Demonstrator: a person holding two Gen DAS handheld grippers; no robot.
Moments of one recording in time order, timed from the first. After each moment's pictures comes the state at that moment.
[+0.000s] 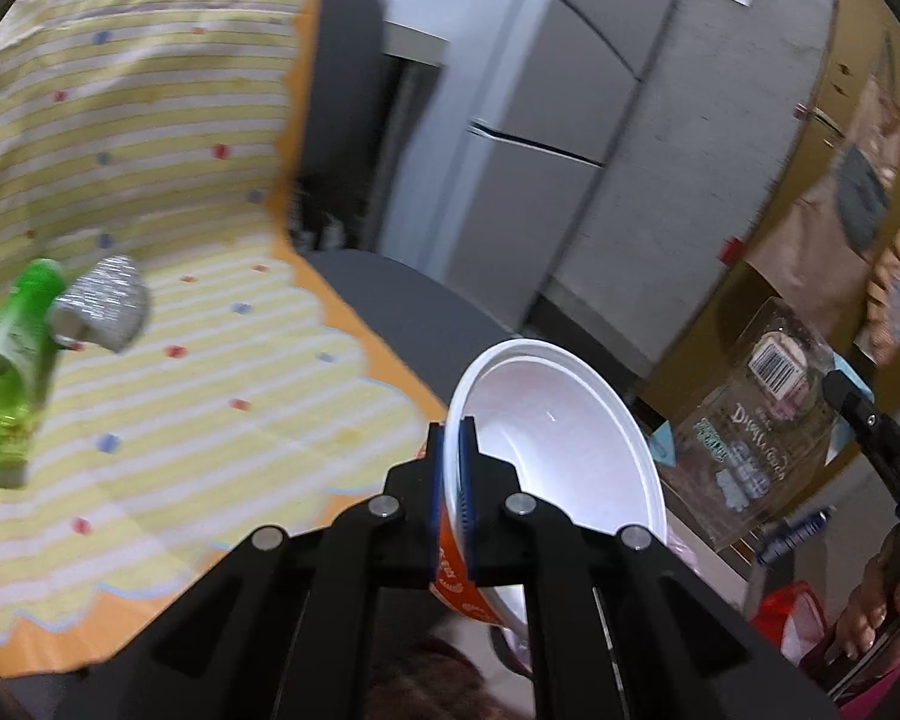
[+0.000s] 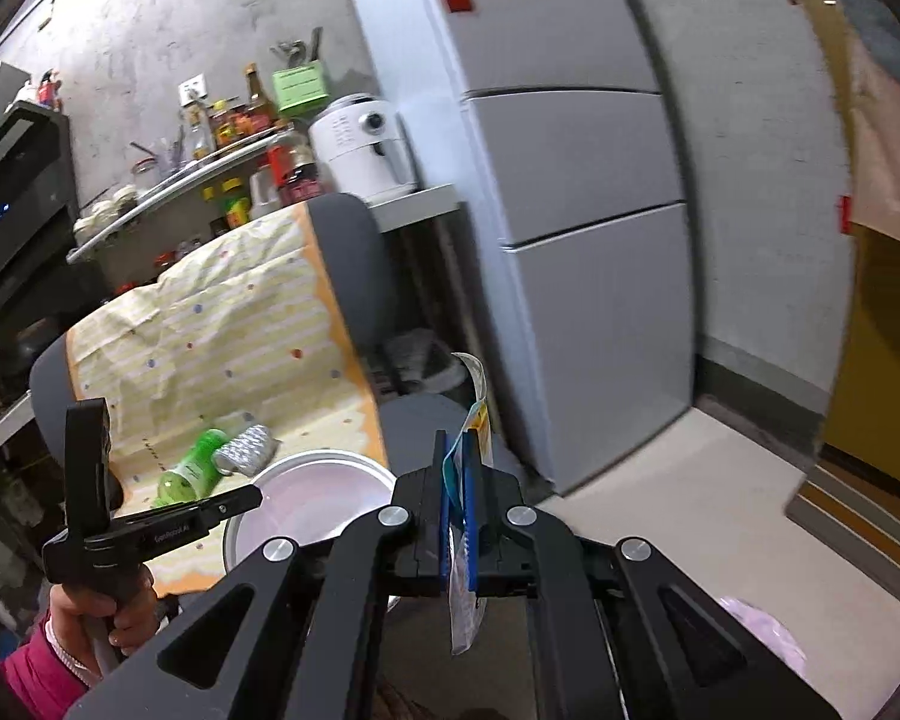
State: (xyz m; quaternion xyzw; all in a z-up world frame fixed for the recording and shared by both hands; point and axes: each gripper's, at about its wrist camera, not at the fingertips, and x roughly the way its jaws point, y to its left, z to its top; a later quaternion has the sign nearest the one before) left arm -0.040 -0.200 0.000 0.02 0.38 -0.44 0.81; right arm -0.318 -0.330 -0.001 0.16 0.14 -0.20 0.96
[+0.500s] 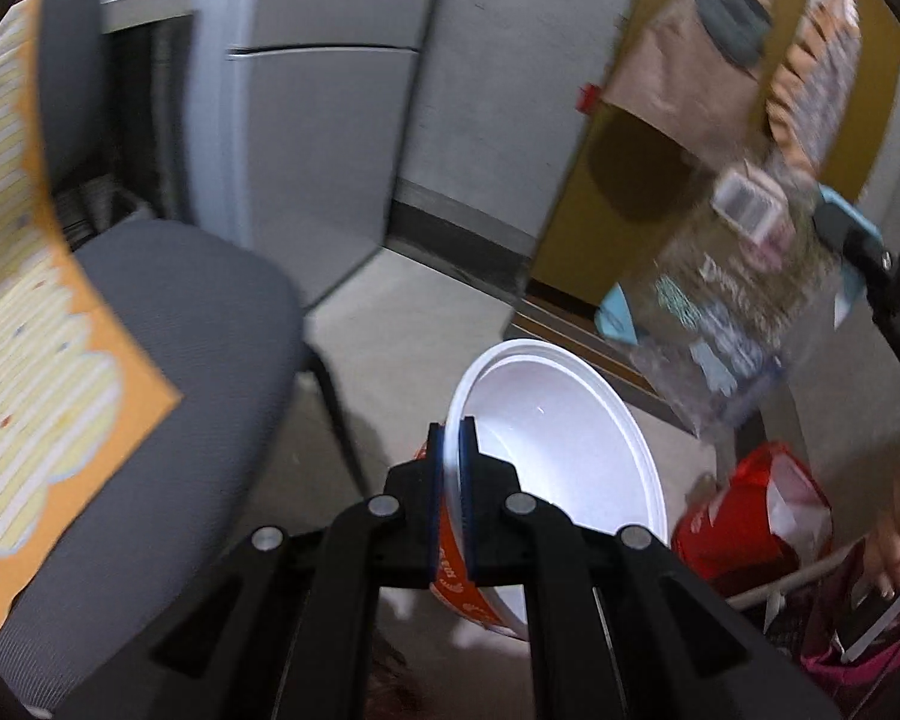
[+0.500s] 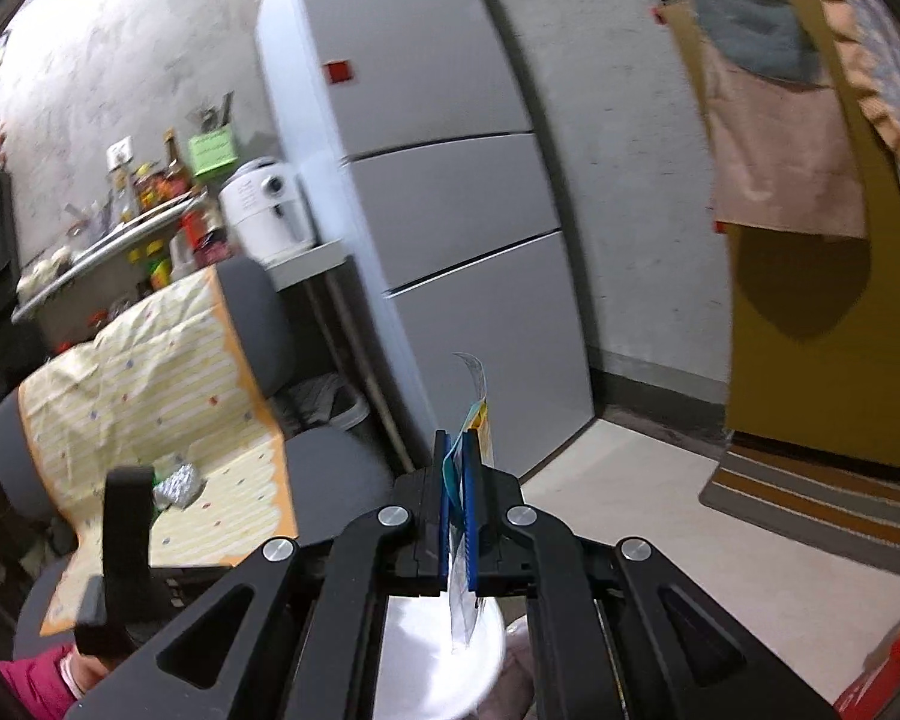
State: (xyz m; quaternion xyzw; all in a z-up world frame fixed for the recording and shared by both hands) left arm -0.161 -0.315 -0.040 0.16 0.39 -0.56 0.71; right arm -0.415 -0.371 -0.009 0.18 0.09 -0.30 0.93
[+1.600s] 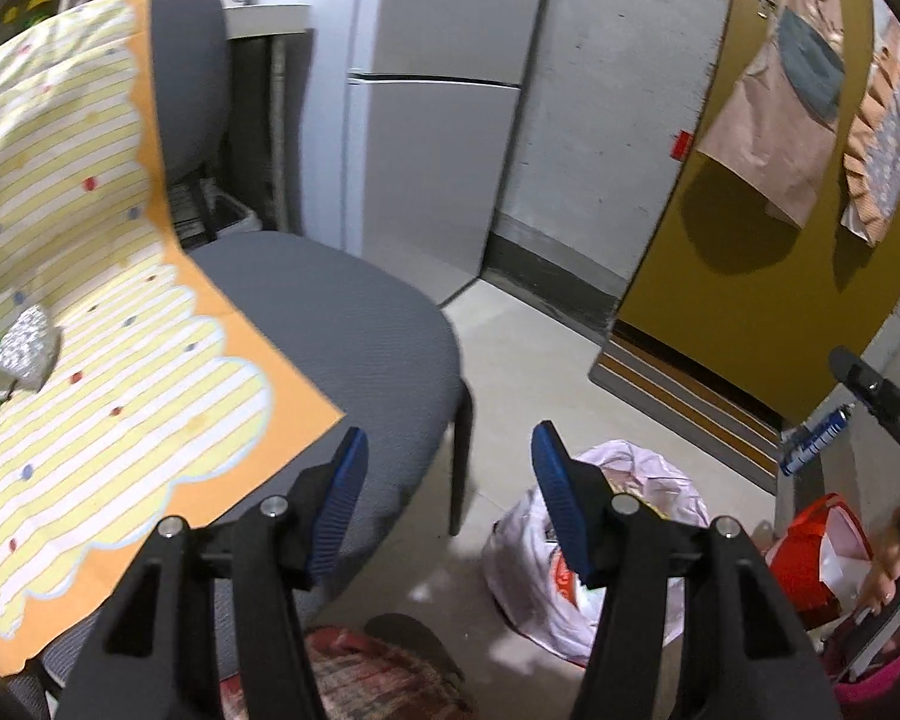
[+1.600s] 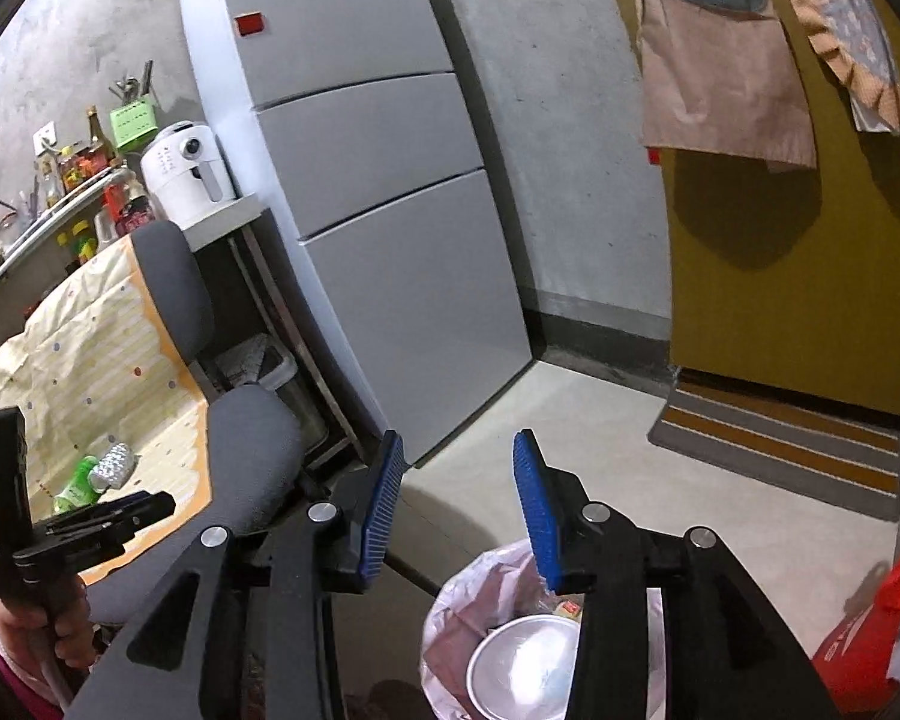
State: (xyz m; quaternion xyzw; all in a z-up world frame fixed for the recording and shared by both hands) left arm -0.114 -0.262 -0.033 0.13 0.36 -0.47 0.80; right arm -0.407 -0.392 -0.050 0.21 0.15 -0.34 0.90
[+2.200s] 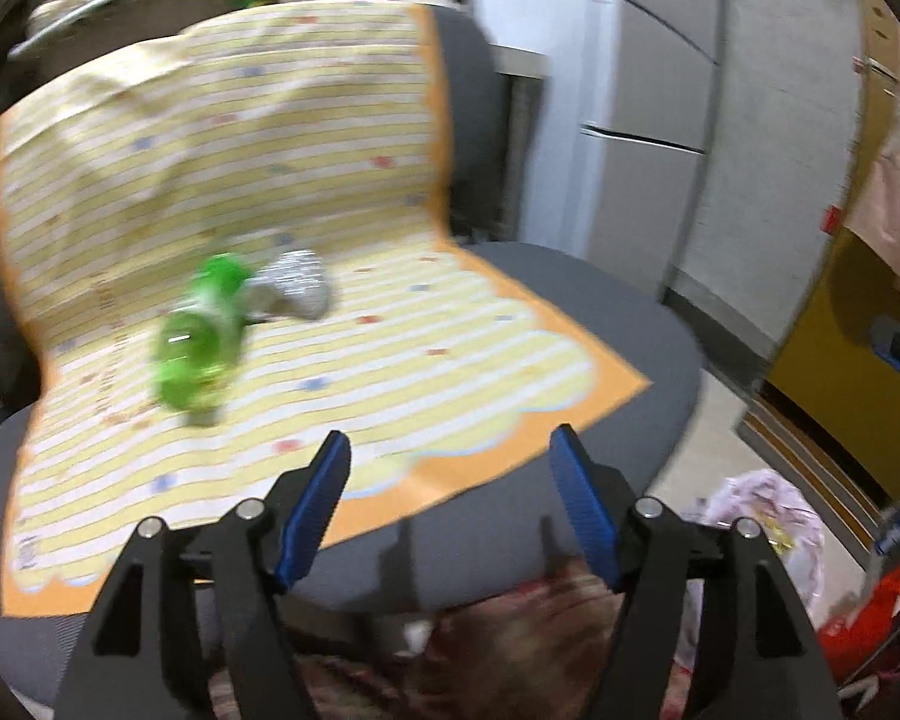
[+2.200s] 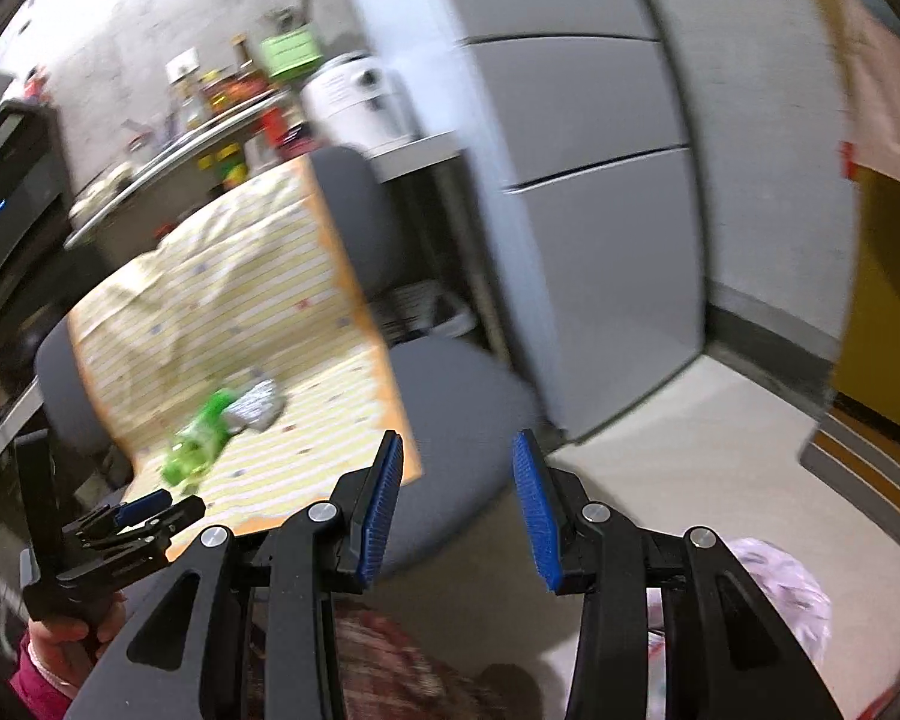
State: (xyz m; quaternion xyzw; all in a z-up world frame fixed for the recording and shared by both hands) left arm -0.070 -0.095 -0.026 0.10 0.33 -0.28 0.90; right arm -0.274 -0.301 -0.026 0.17 0.20 -0.14 0.96
